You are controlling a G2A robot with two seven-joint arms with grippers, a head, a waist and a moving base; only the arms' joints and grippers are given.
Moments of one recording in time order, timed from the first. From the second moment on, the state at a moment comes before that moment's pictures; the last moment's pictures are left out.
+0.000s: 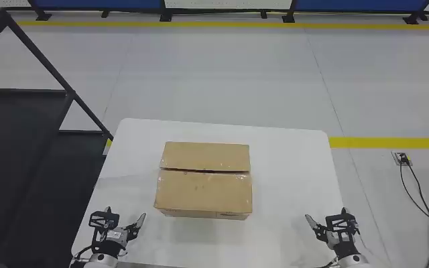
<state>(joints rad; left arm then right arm) 1.73 -1.15 -1.60 -1.80 1.33 0.00 0.00 -1.73 -1.15 1.60 -1.80 -1.33 0.00 0.00</state>
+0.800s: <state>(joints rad) 1.74 -1.15 -1.79 -1.77 1.02 -0.23 0.15 -1.64 -1.15 1.52 -2.12 -0.94 -0.23 0.29</state>
